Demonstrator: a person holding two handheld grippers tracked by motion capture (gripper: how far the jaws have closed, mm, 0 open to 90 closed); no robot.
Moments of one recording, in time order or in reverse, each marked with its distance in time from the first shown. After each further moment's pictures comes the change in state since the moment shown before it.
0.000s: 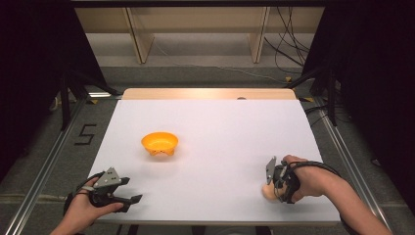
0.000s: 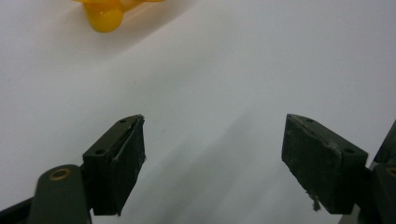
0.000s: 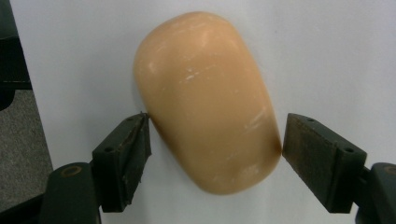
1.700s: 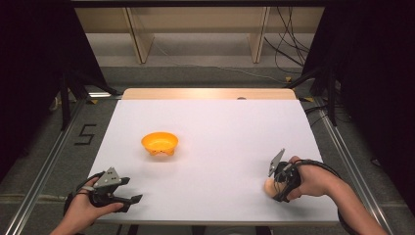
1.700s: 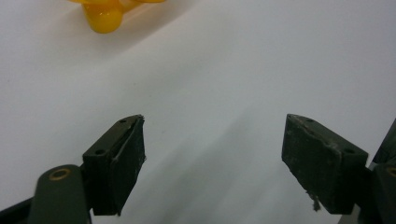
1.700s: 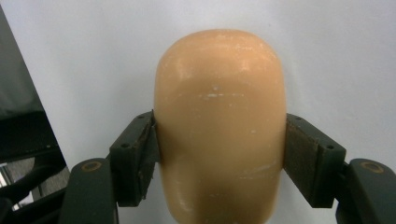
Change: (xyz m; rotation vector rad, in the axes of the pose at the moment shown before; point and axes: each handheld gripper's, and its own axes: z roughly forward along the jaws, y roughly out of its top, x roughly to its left) left arm 0.000 0.000 0.000 -0.005 0.001 -0.003; right arm -0.003 -0.014 0.010 -0.109 0.117 0.338
